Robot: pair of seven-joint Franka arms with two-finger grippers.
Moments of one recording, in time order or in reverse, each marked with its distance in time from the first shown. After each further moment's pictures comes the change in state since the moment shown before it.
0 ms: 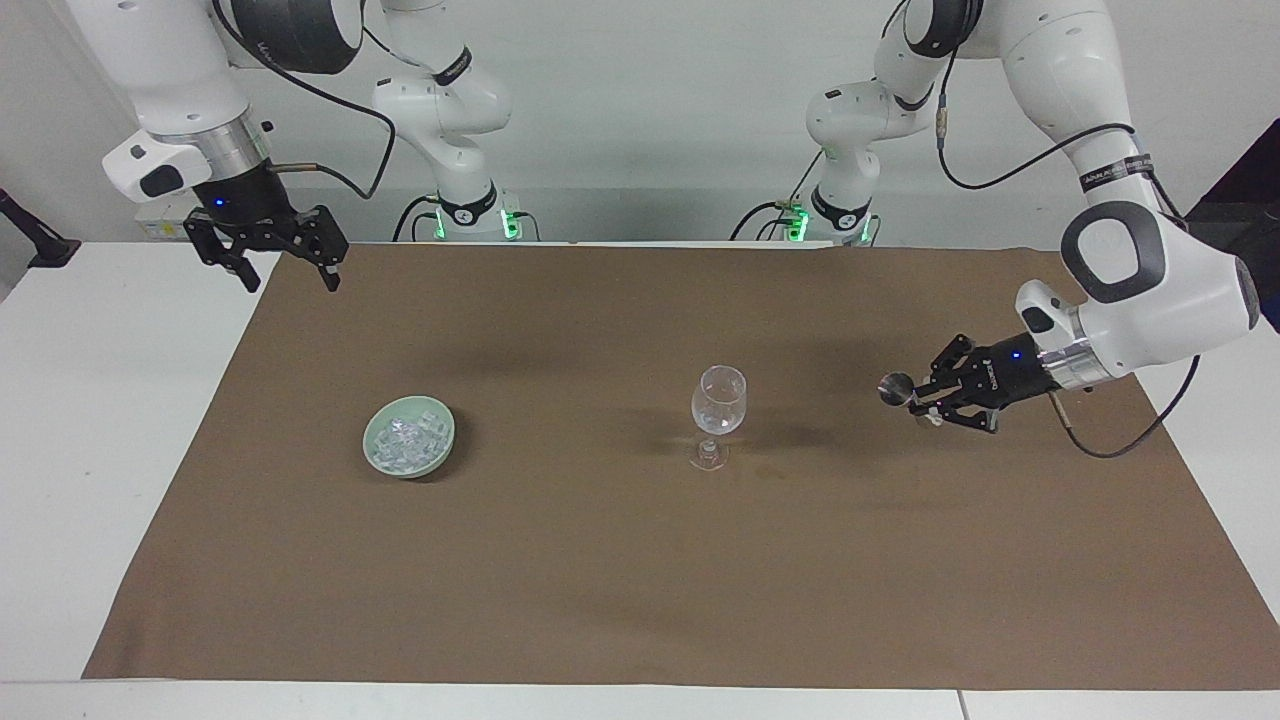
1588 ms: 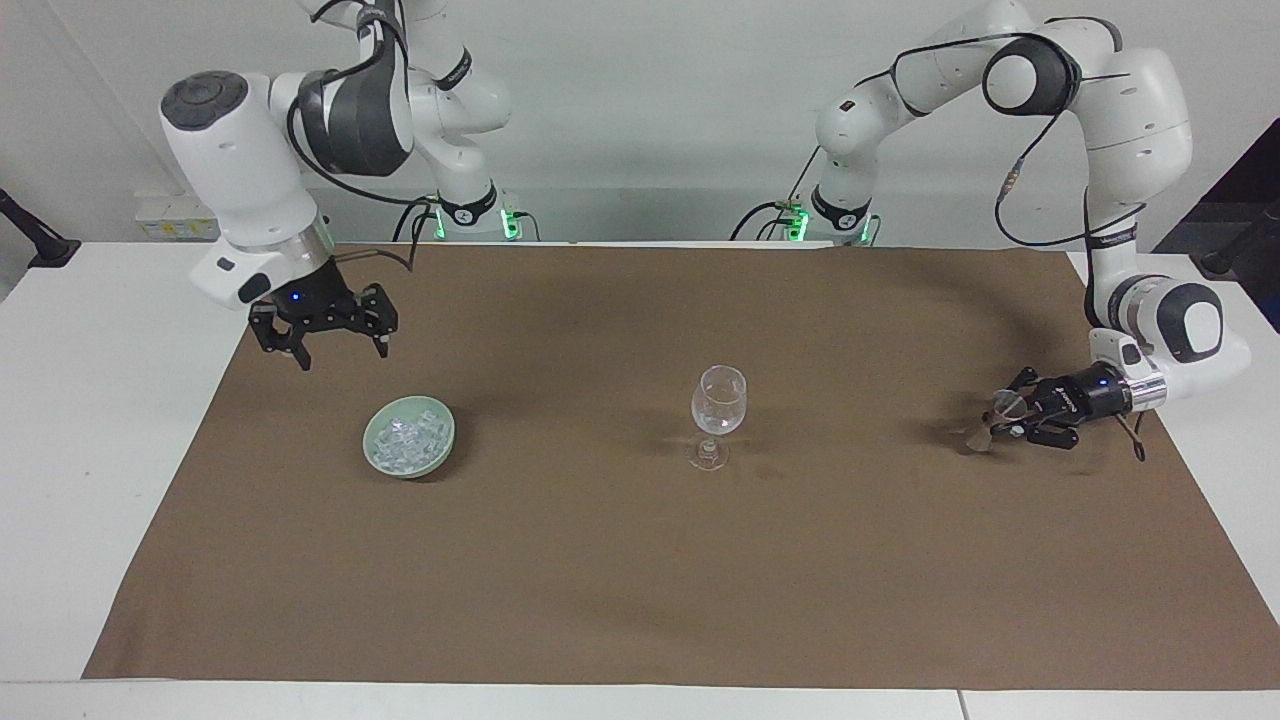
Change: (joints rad) left arm 0.423 0.317 -0.023 -0.061 -0.440 -0.159 0.396; right arm 0.040 0.160 0.041 -0.286 -0.002 0.455 -0.157
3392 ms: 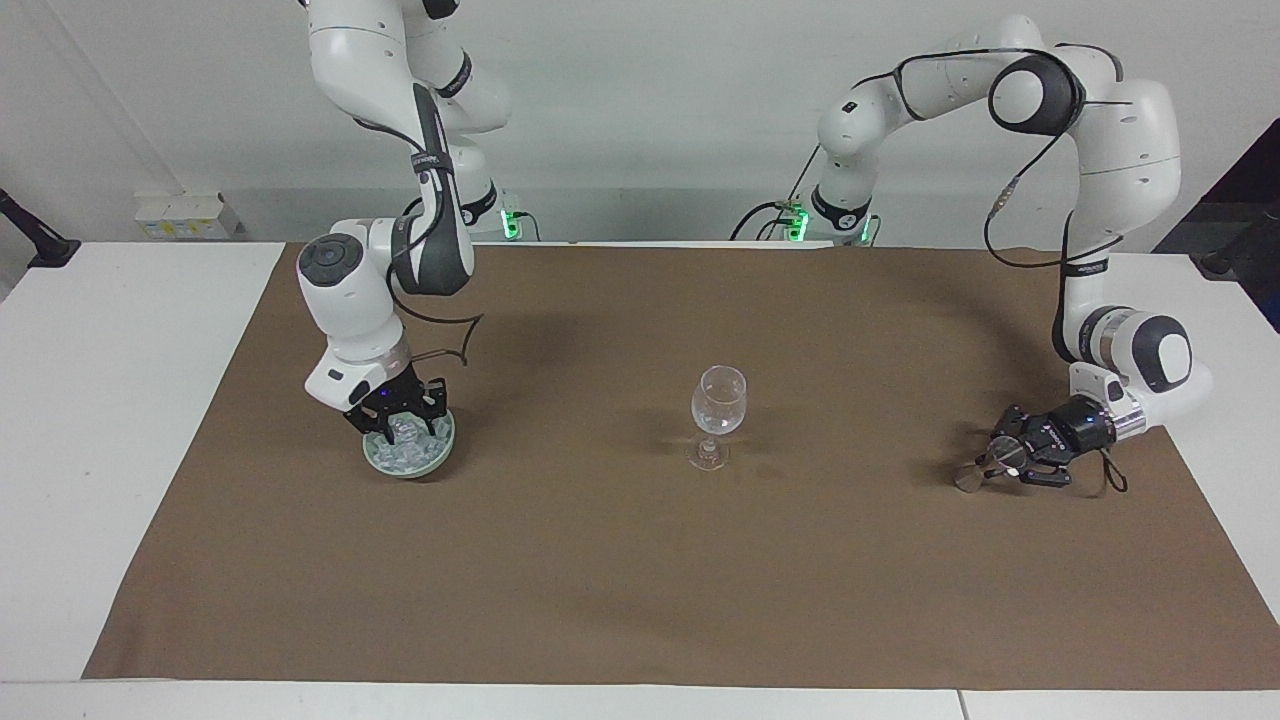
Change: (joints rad) left arm 0.019 0.060 -0.131 0.039 -0.085 0.173 -0.087; right arm 0.001 0.092 0.026 -0.144 -0.009 0.233 -0.003
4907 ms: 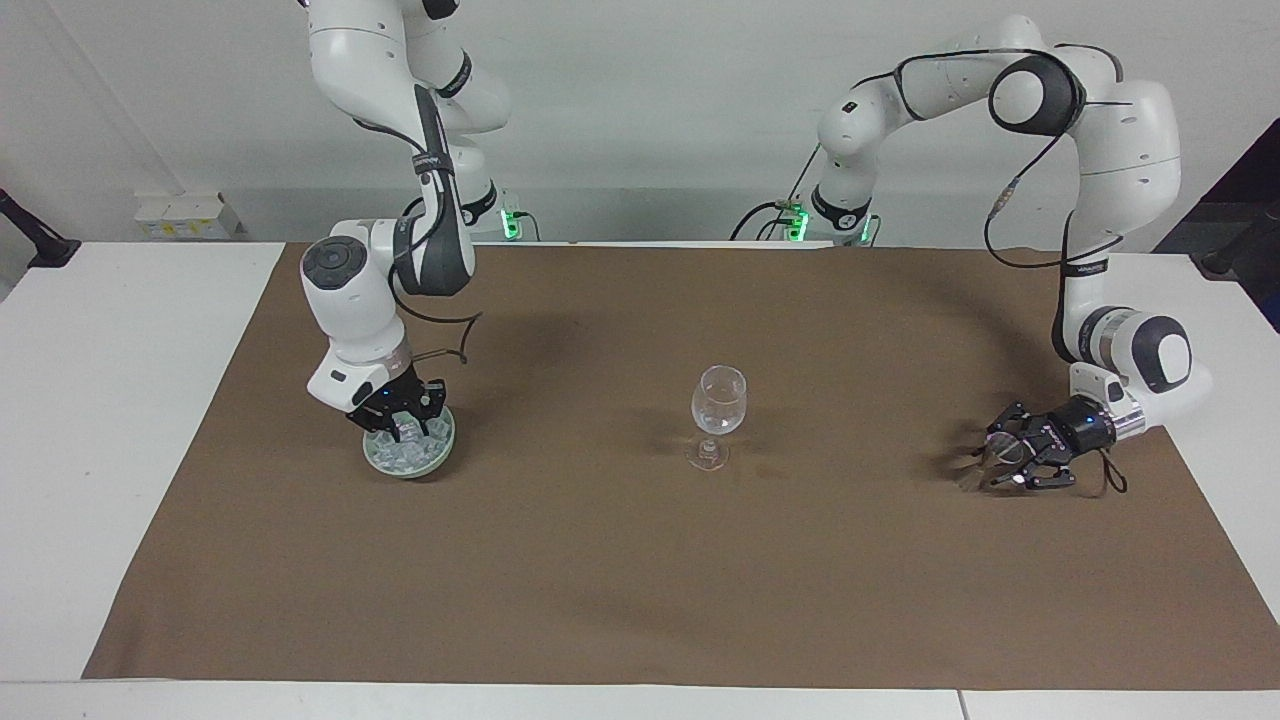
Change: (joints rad) left arm 0.000 0.001 0.000 0.000 0.000 0.000 -0.010; right arm -0.005 0.000 0.001 0.000 -0.030 -0.023 0.000
